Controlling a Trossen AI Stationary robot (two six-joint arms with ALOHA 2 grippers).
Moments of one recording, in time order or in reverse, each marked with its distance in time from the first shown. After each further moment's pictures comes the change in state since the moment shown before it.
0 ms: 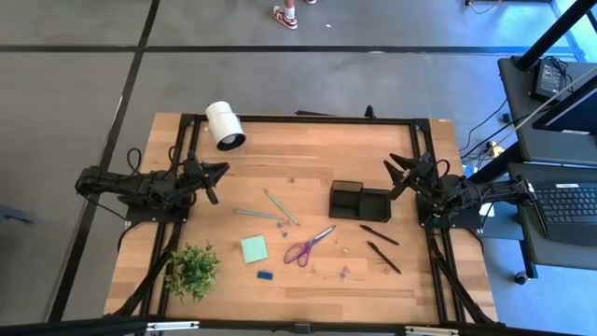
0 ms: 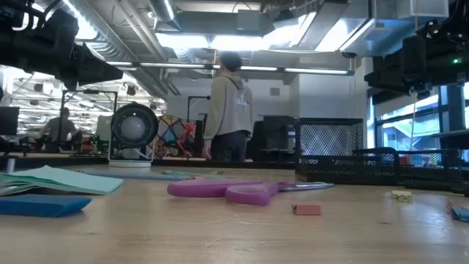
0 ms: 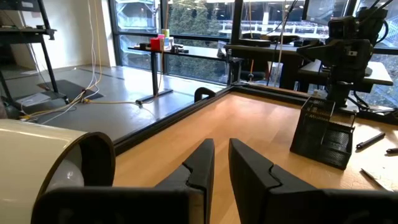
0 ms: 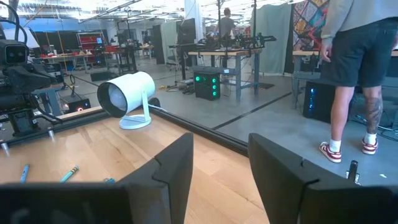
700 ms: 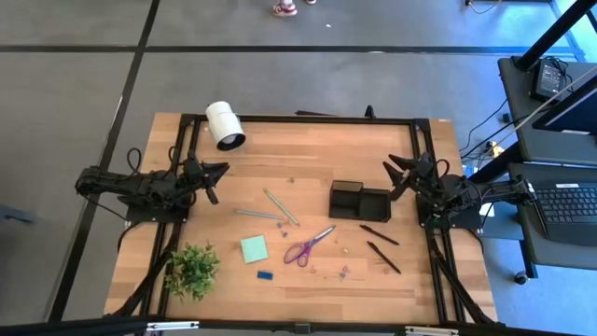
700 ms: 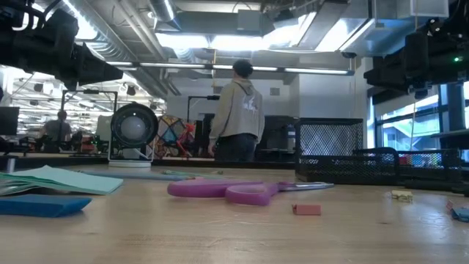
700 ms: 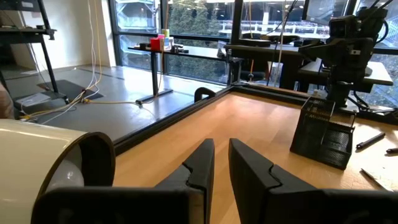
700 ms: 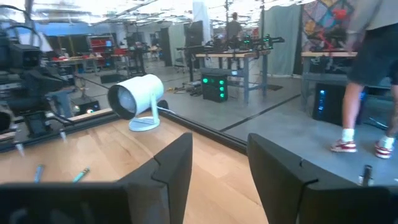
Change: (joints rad) left arm 0.000 0.000 0.000 0.000 0.000 0.000; right arm 0.000 0.000 0.000 0.015 -0.057 0.005
